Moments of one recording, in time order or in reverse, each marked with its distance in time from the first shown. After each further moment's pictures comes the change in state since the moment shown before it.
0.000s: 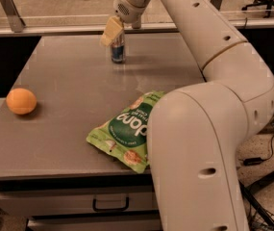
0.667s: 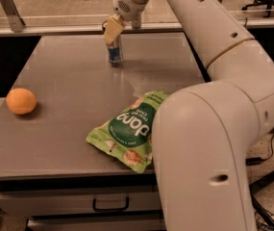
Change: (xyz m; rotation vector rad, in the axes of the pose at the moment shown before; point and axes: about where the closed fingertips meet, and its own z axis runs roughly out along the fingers) arm -0.002 0.020 -0.018 -0.047 -0.004 -0.065
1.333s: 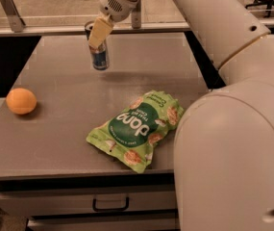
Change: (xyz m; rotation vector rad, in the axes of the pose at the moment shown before) arm -0.023 0.073 -0.021 -0.129 -0.055 -0.178
